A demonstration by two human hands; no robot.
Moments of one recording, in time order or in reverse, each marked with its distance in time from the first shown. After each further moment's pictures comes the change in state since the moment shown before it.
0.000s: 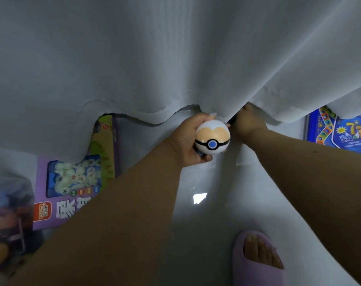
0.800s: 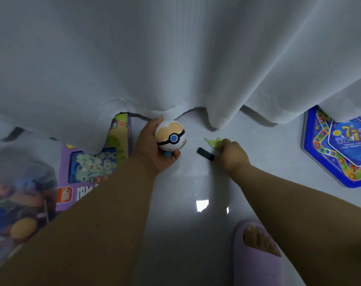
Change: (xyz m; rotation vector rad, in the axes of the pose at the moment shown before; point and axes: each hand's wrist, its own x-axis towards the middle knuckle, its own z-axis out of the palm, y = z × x) left_hand -0.058 -0.022 -0.055 -0.428 0.305 0.211; right_hand -0.095 -0.039 0.042 0.085 -0.099 0.109
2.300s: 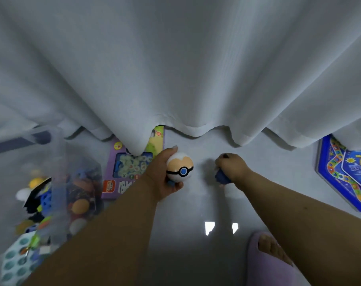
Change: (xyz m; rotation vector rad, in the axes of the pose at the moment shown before) left_hand -0.084 0.002 -0.050 0.170 0.112 -0.005; right_hand -0.054 -0.076 -0.026 0.394 -0.252 -0.001
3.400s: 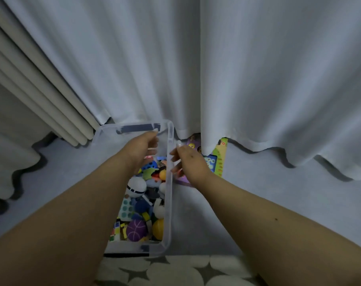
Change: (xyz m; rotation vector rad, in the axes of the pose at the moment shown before) left_hand -0.230 0.053 -0.167 0.249 0.468 0.465; right_hand -0.213 -0.169 0.181 0.376 -0.335 -0.471
